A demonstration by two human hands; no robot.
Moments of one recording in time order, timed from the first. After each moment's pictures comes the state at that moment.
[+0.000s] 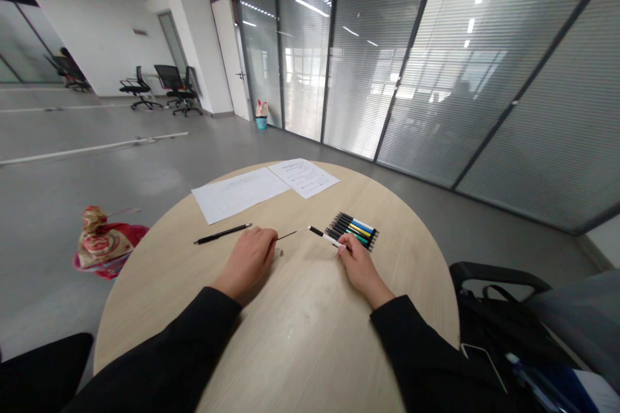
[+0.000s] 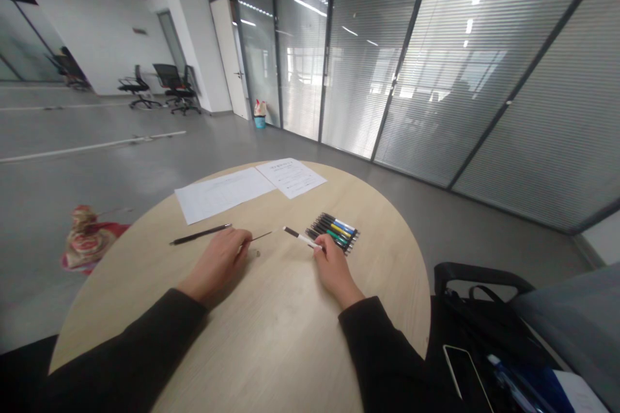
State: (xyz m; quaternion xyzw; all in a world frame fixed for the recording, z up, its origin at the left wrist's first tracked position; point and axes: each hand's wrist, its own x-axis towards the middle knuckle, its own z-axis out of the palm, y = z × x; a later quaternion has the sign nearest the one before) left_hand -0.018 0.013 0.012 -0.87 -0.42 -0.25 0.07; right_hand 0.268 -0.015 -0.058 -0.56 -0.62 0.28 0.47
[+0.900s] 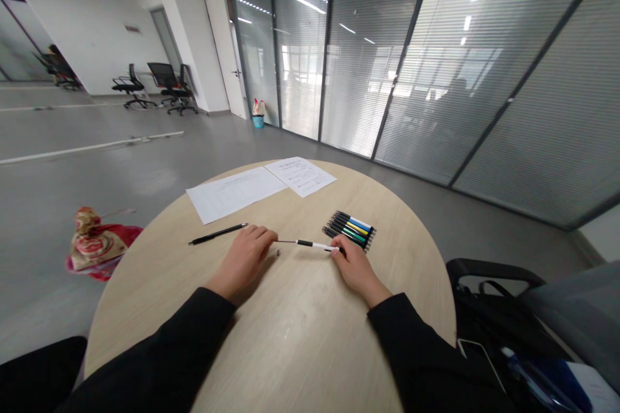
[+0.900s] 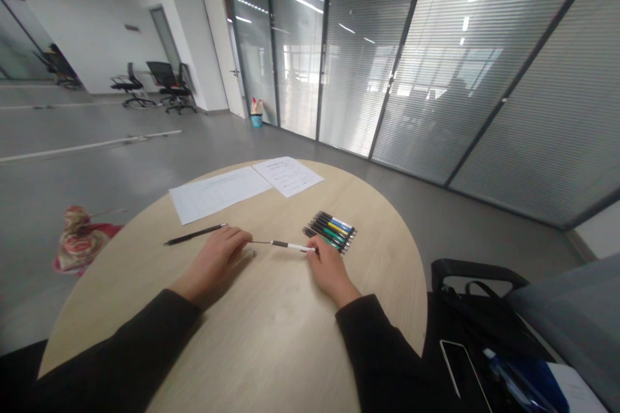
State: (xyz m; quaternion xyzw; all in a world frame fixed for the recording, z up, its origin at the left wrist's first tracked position) left_hand -0.020 0.018 0.017 -0.89 -0.40 -0.22 0.02; right_hand 0.264 -0.024 -0.041 -0.58 -0.67 0.24 0.40
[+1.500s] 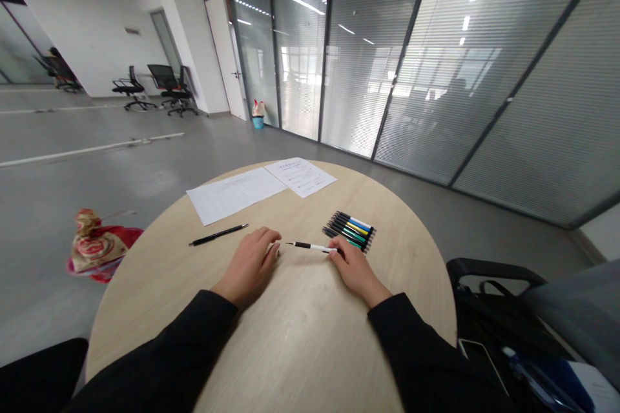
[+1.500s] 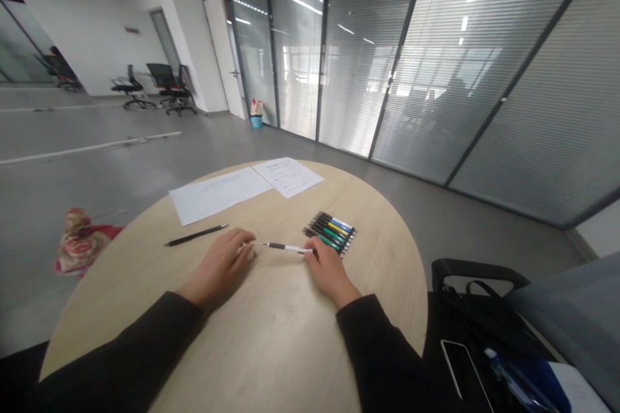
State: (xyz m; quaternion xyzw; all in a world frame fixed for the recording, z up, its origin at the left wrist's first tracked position) left_hand -0.011 0.008 0.009 -0.86 -0.42 -0.28 -0.04; right_hand 0.263 -0.025 -0.039 -0.56 -0.68 0.26 0.40
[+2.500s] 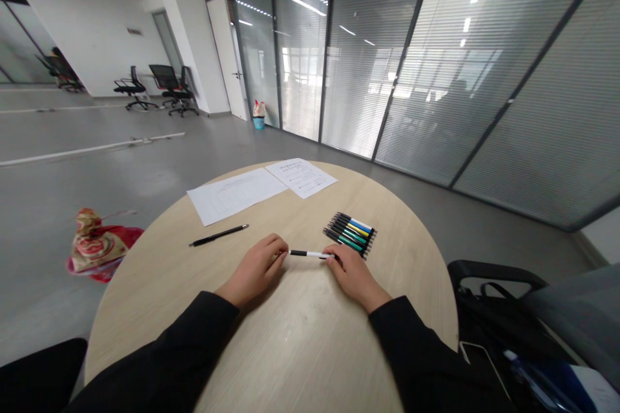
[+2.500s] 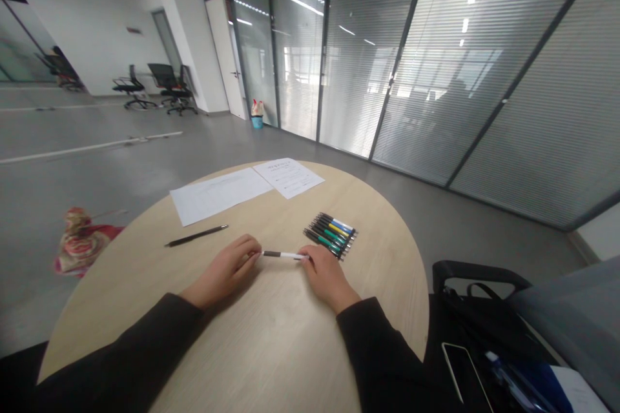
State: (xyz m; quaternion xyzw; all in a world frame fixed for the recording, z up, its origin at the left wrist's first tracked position) left_hand -0.002 0.002 0.014 -0.87 -0.37 -0.27 -0.15; right_hand 0.258 -0.032 -0.034 -0.51 -0.74 0.21 0.38
